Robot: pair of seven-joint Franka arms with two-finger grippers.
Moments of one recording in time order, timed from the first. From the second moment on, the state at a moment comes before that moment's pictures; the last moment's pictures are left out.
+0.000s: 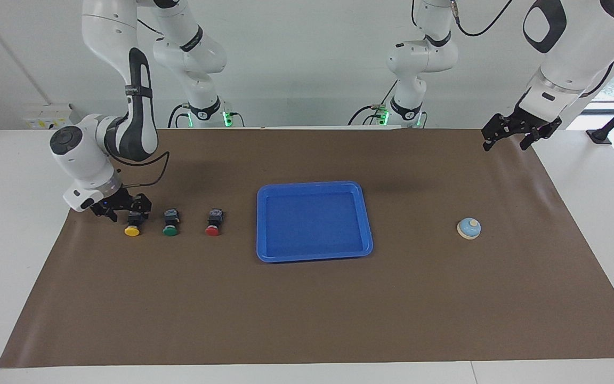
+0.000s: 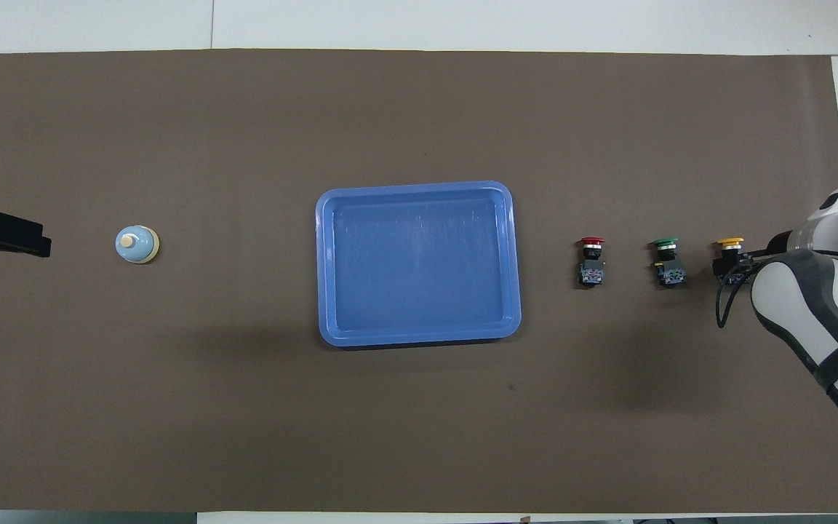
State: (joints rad) left arm 0.01 -0.05 -0.01 -1.69 0.00 1.59 0.06; right arm -0.20 0.20 -0.06 -2.19 0.00 2.37 -0.34
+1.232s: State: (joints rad) left arm 0.01 -0.05 -0.01 -1.69 0.00 1.59 0.06; right arm 0.32 0.20 0.02 -1.85 0.02 2.09 0.34
